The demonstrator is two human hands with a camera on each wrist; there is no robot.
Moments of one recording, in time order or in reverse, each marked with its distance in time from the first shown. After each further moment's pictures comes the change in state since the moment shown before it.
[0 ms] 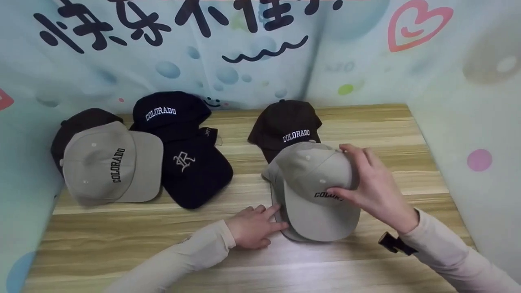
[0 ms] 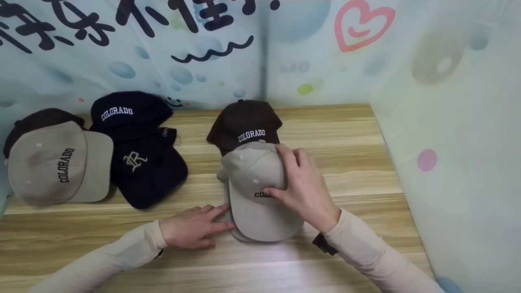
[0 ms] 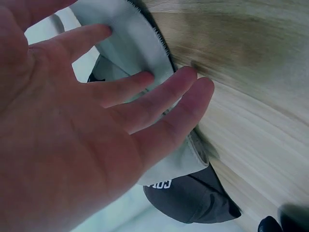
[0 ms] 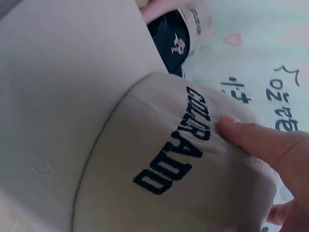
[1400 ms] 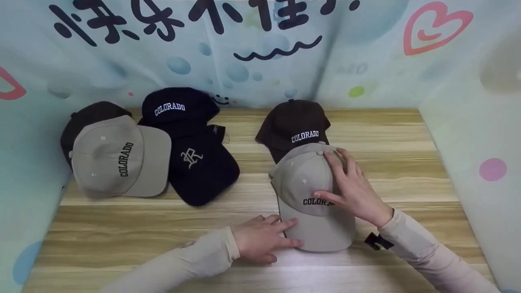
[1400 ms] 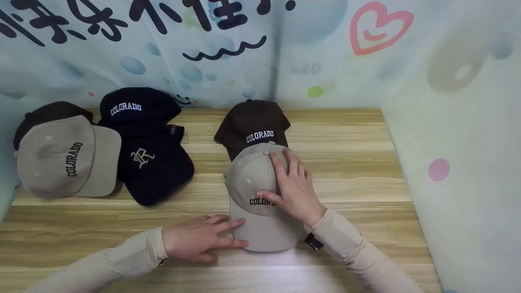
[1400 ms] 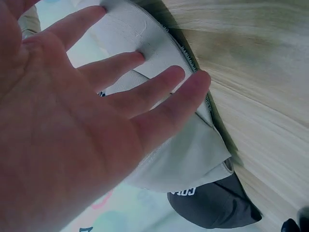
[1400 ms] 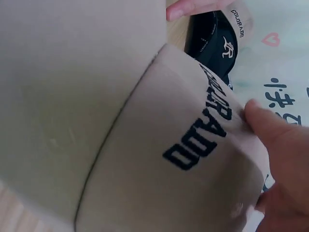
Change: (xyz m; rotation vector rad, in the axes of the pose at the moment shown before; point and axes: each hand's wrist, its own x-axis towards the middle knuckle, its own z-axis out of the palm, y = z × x) left_hand -0.011 0.015 0.003 -0.035 -0.002 0.106; right_hand 0.006 0.028 0.063 -0.048 -0.155 -0.073
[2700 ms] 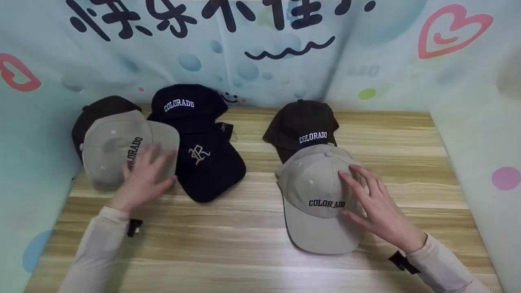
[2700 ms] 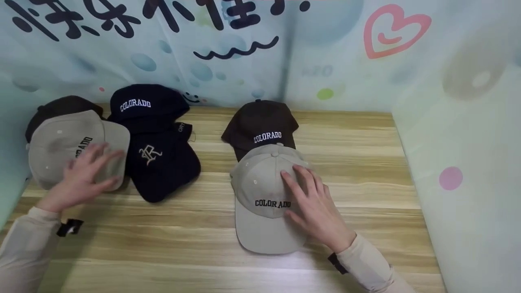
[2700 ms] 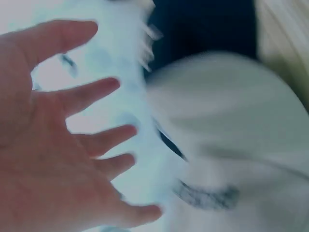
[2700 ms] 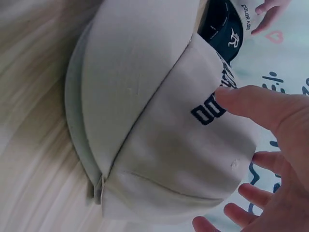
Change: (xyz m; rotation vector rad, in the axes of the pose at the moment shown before) left_hand -0.179 -0.136 -0.003 -0.341 0.650 -0.724; right_hand -0.033 0.018 -0.012 -0.072 0.057 -0.286
